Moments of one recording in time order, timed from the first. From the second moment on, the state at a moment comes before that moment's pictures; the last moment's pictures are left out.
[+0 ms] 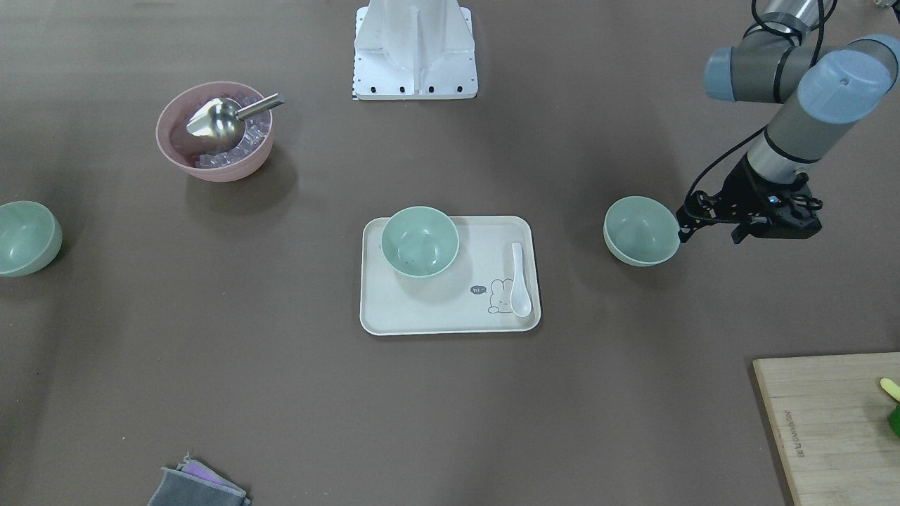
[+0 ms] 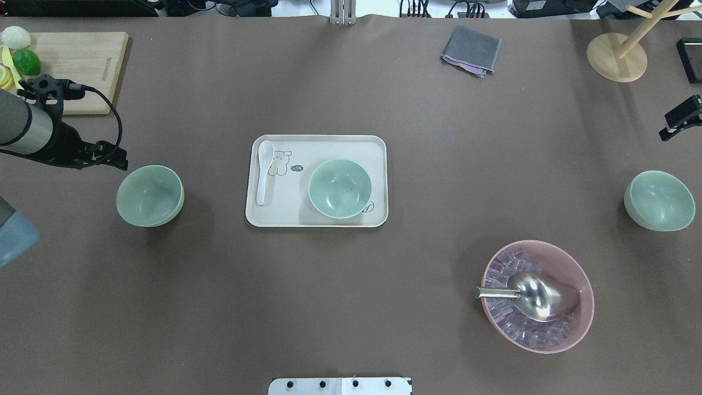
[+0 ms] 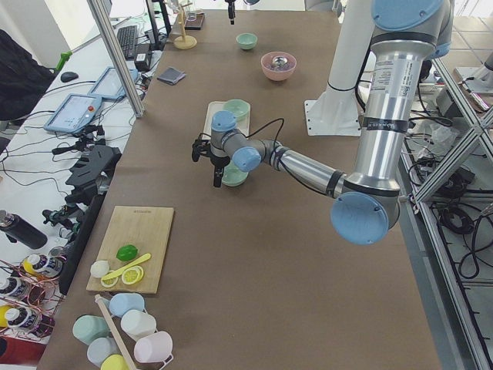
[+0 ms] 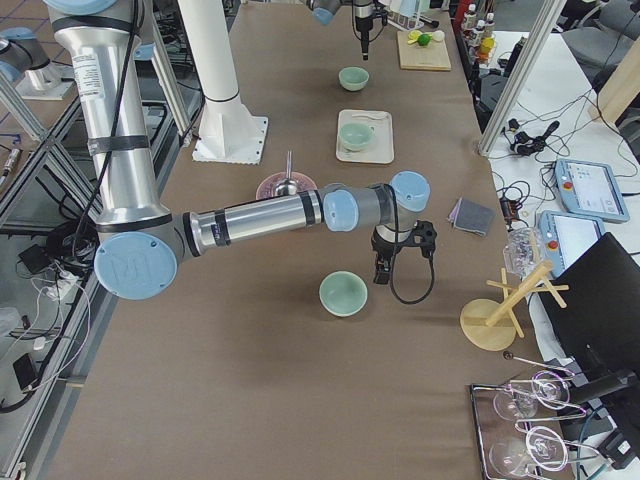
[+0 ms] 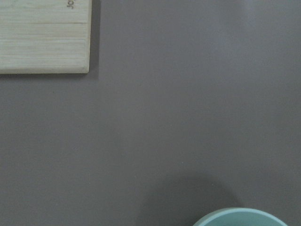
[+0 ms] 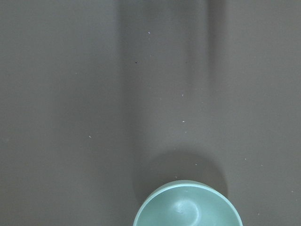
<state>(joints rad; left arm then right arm) -0.92 -1.69 -1.76 -1.97 -2.09 -0.87 1.32 -1.43 1.67 -1.66 2.37 0.30</state>
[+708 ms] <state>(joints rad) -0.85 -1.68 -1.73 -2.01 -2.09 -0.90 1.30 -1.42 1.67 -1.66 2.36 0.33</state>
